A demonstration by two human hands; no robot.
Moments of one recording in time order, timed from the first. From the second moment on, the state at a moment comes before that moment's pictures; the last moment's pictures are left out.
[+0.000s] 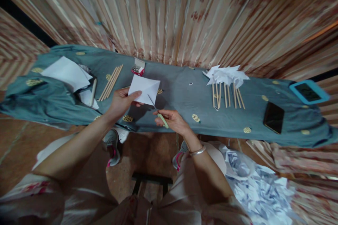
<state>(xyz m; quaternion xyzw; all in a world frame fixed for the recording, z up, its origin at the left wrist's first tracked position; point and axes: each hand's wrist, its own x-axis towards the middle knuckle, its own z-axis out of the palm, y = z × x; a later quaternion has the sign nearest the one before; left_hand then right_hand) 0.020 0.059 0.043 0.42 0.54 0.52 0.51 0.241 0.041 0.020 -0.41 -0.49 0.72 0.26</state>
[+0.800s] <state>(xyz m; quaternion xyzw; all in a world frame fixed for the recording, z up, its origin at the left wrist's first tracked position) 0.022 0.057 0.041 0.43 0.54 0.51 0.51 0.240 0.042 0.016 -0.41 -0.50 0.71 0.27</state>
